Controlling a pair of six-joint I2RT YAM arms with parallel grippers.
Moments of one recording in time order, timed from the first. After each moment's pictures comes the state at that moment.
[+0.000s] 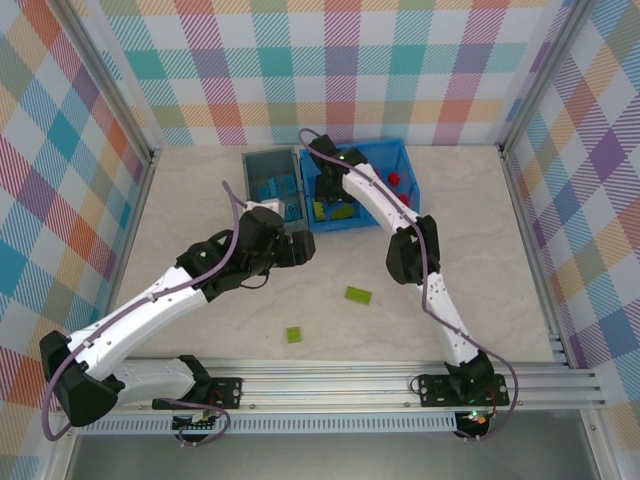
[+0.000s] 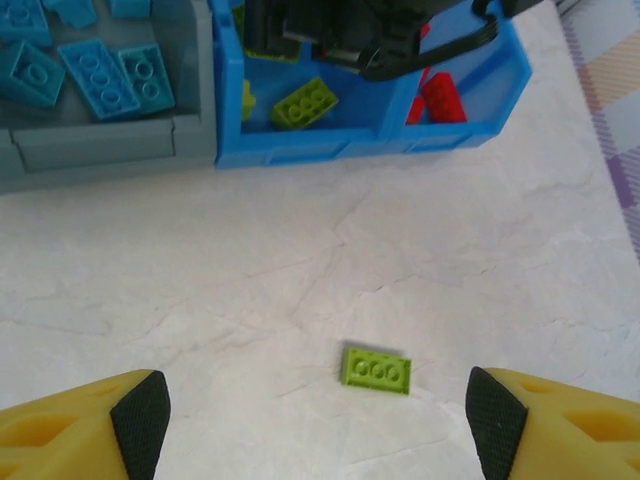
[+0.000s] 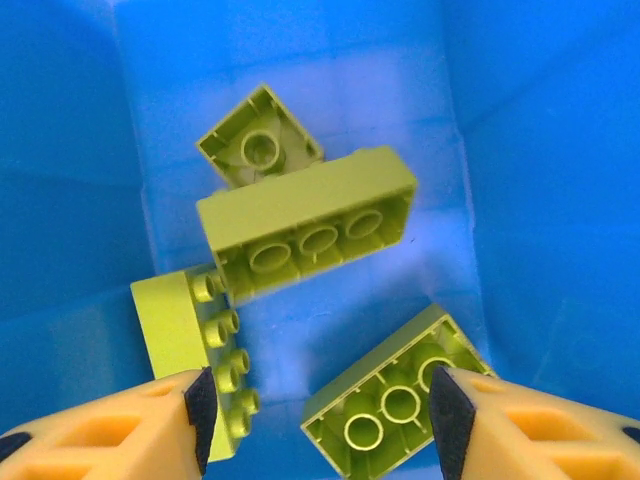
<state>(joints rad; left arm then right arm) -0.79 1.17 1.12 -0.69 -0.19 -0.73 0.60 2.59 2.61 -1.18 0.20 0.55</state>
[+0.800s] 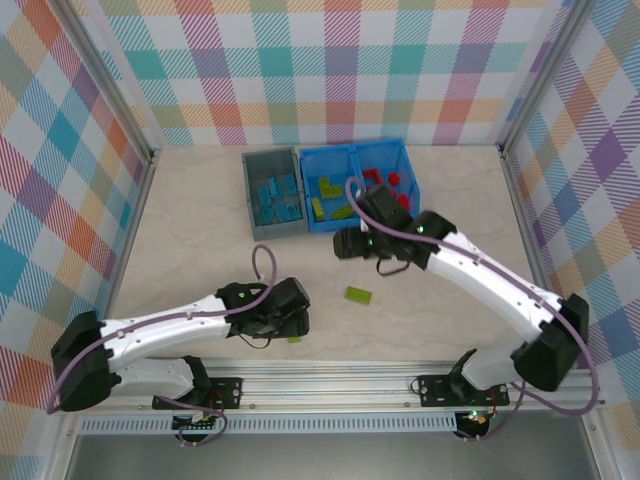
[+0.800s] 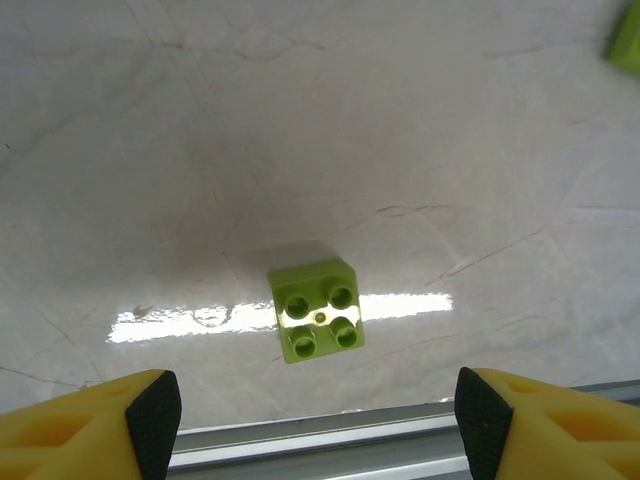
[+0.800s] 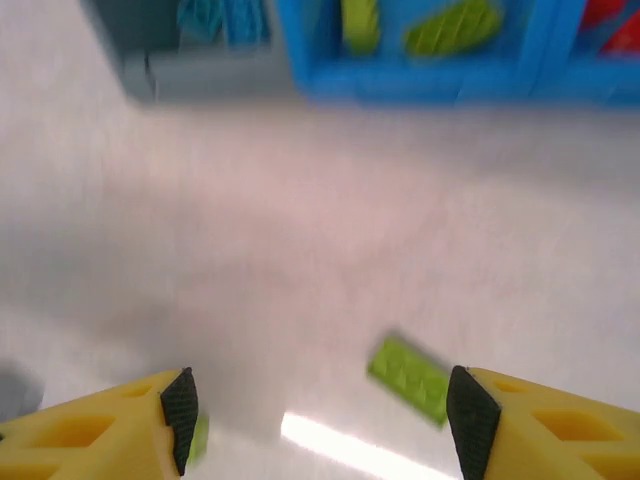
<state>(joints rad) -1.07 1.22 0.79 -0.84 -0.14 -1.08 0.79 1.36 1.28 -0.87 0.03 0.54</state>
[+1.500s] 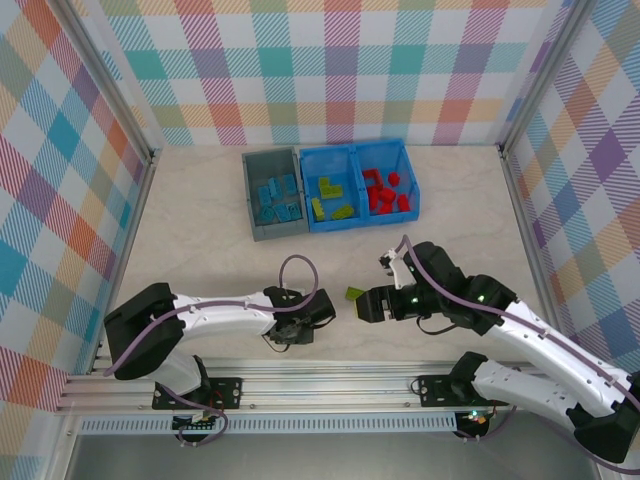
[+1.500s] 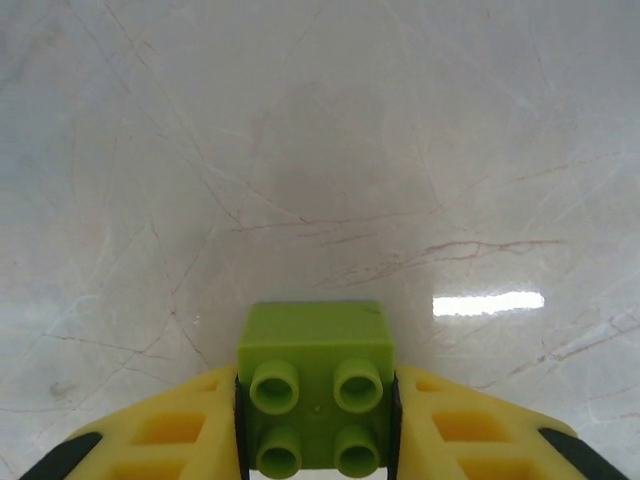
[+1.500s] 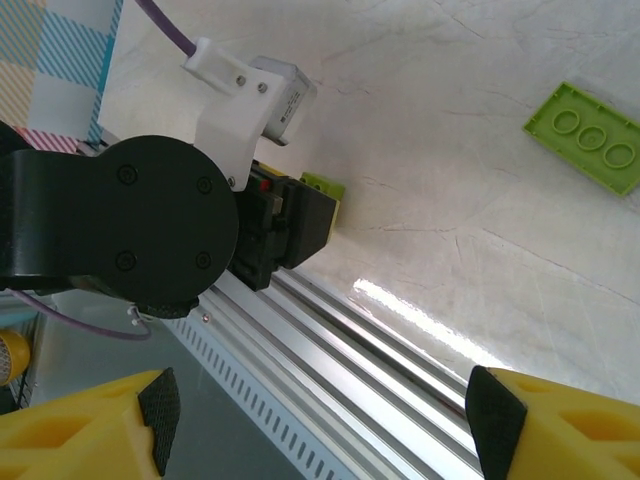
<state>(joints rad) -1.12 1.53 0.82 -0.74 -0.20 -1.10 0.82 0.86 0.86 -0.82 -0.35 0.64</state>
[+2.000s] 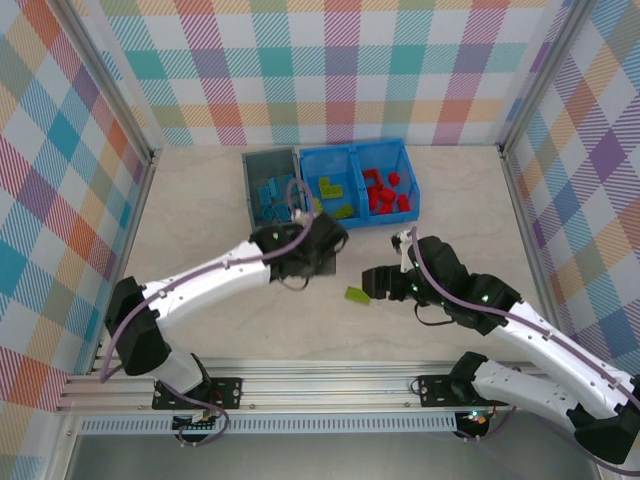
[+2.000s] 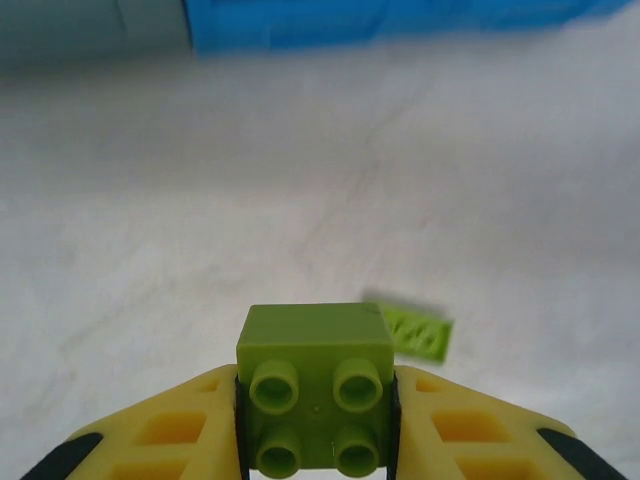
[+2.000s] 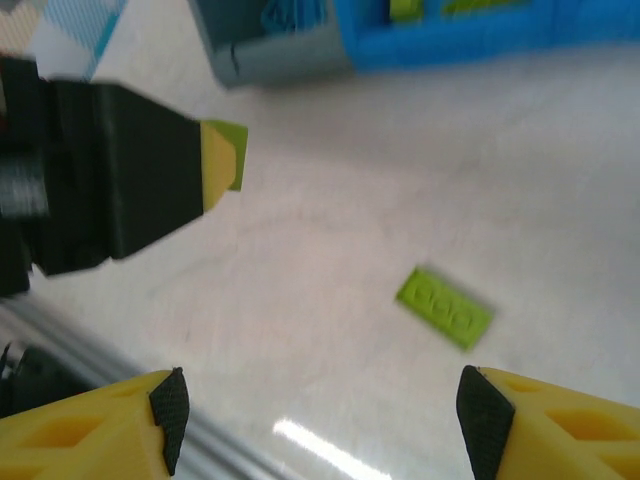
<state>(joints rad) -0.91 1.59 1.45 -0.90 -0.27 -0.85 0.82 0.87 0.90 -0.69 0.03 0.59</state>
